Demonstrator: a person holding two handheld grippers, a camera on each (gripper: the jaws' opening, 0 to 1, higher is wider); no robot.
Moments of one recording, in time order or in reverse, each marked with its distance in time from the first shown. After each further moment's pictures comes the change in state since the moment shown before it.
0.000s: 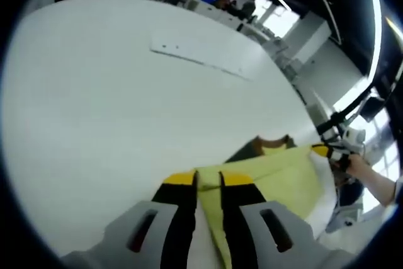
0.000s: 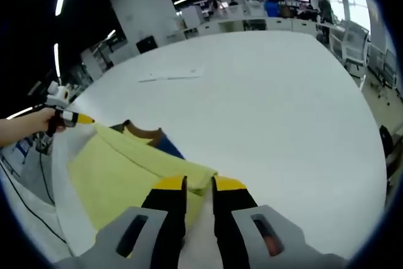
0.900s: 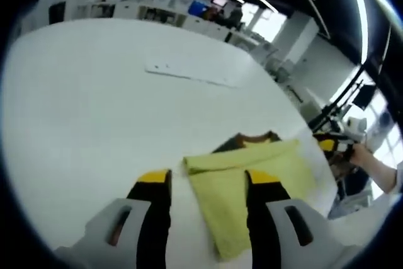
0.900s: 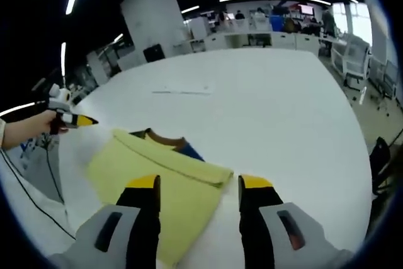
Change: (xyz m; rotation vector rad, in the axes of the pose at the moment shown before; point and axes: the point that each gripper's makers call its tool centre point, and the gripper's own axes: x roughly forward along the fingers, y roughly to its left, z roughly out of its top) left arm -0.055 -0.021 -0.005 0.102 -0.080 -0.010; right arm -0.052 0.034 0.016 -0.050 -0.074 0.002
